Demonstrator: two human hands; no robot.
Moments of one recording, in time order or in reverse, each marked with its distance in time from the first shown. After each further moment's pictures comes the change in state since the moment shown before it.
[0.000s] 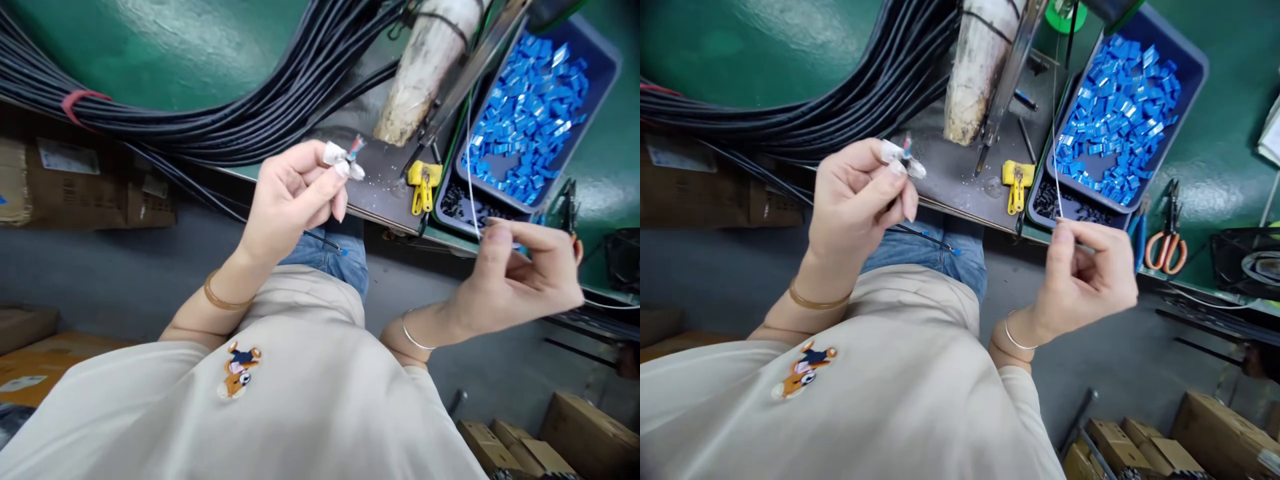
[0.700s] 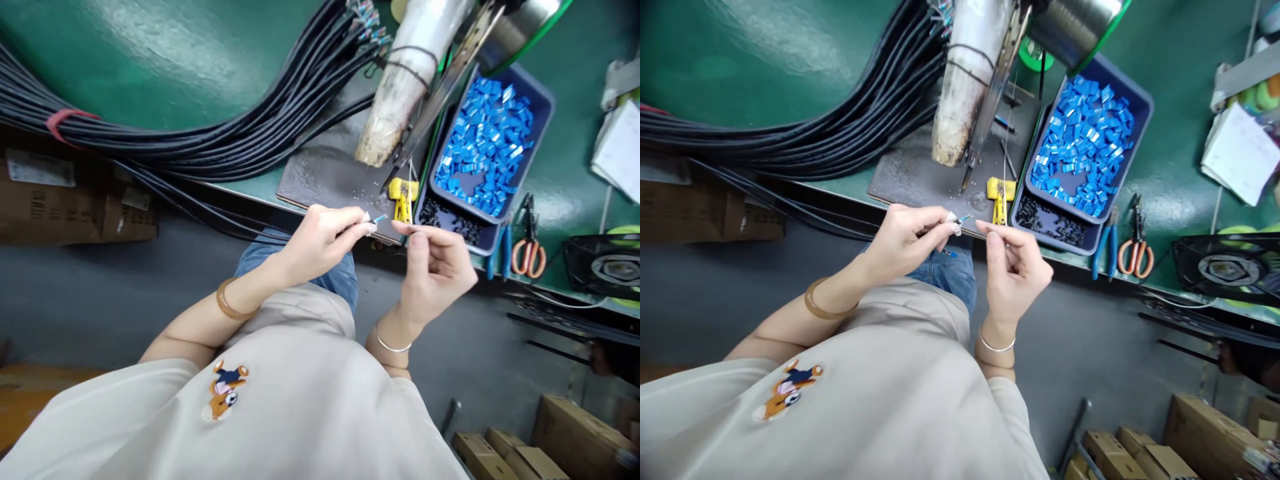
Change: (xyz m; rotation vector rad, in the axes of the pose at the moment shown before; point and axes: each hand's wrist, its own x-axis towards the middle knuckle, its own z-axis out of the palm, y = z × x) left_hand -0.004 -0.019 0.022 0.592 -0.265 0.248; right_hand -0.022 -0.008 0.023 0.202 -0.214 0.087
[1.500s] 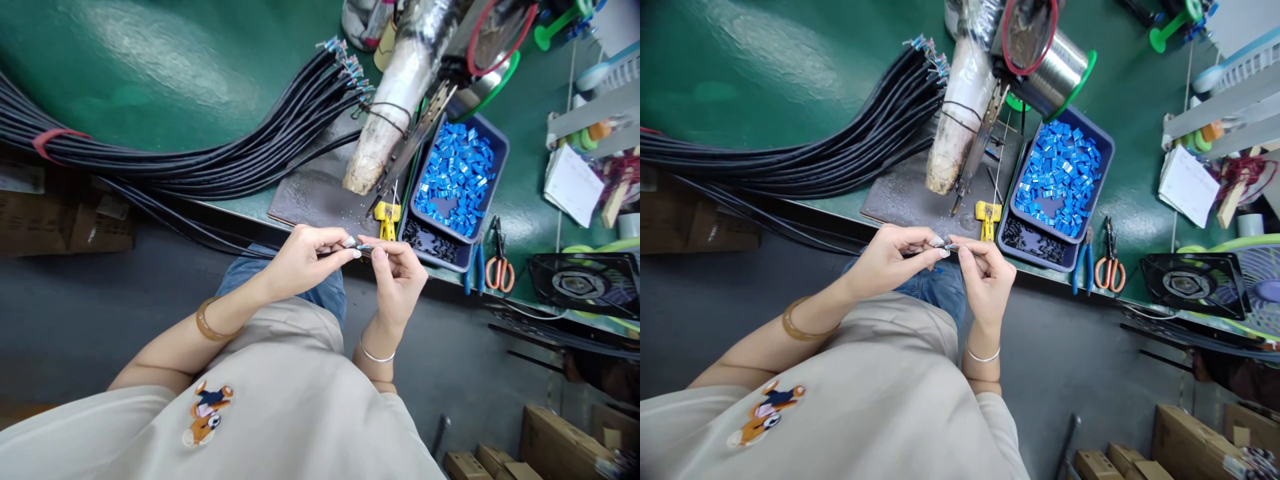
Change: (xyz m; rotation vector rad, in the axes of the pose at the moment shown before) left_hand -0.002 -0.002 -0.005 -0.224 -0.086 -0.222; right_hand 0.002 0.017 0.010 0.207 -0.220 0.122
